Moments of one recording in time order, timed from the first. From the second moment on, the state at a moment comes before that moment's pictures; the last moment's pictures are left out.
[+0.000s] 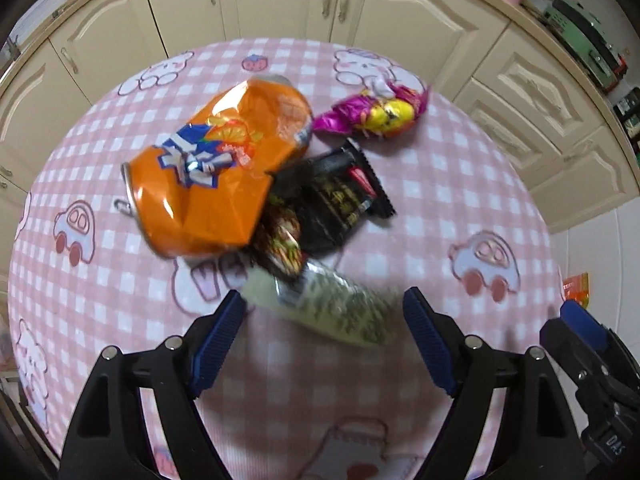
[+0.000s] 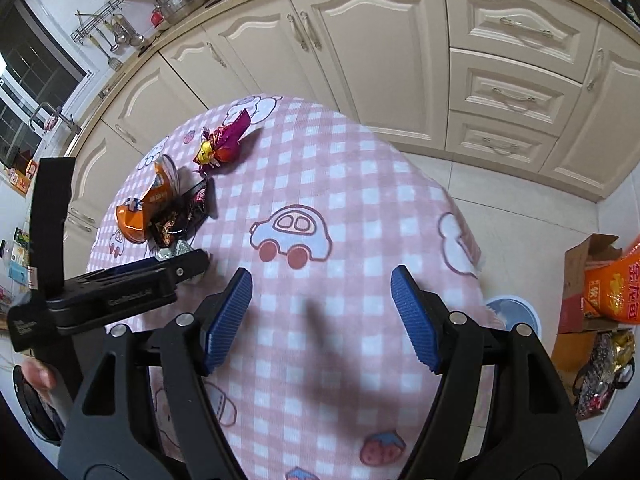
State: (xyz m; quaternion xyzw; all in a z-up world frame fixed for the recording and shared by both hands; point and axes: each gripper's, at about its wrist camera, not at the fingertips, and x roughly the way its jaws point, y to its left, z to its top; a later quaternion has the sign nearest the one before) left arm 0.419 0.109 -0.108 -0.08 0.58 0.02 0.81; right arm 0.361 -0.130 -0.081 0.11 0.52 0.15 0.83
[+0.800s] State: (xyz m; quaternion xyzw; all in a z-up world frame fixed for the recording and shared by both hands) left arm 0.369 0.191 -0.053 -0.15 0.51 -0.01 0.85; right arm 0.384 -0.044 -0.072 0.09 0.53 0.19 0.82
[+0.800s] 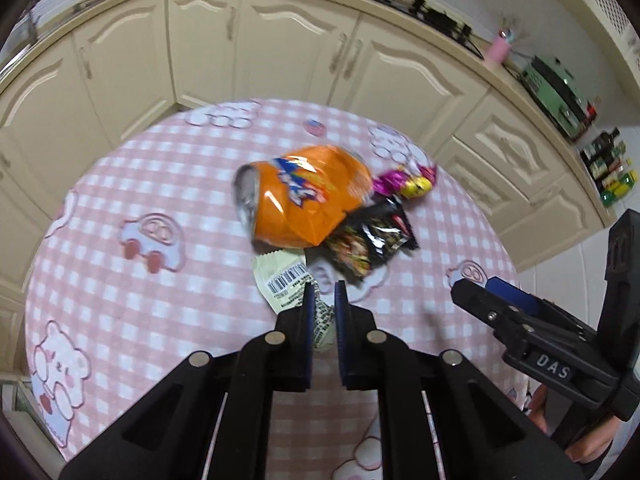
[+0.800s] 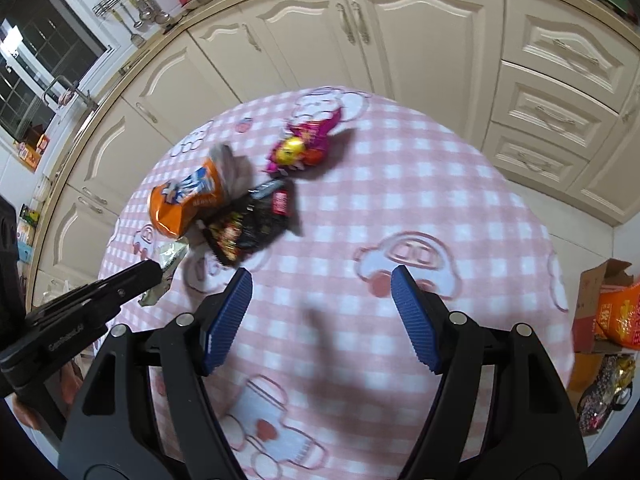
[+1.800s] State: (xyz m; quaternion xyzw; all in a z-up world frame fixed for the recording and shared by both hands) left arm 0.363 0.199 -0.053 -0.14 0.51 0.01 0.85; right arm 0.377 -0.028 -0.071 0.06 0.51 0.20 0.84
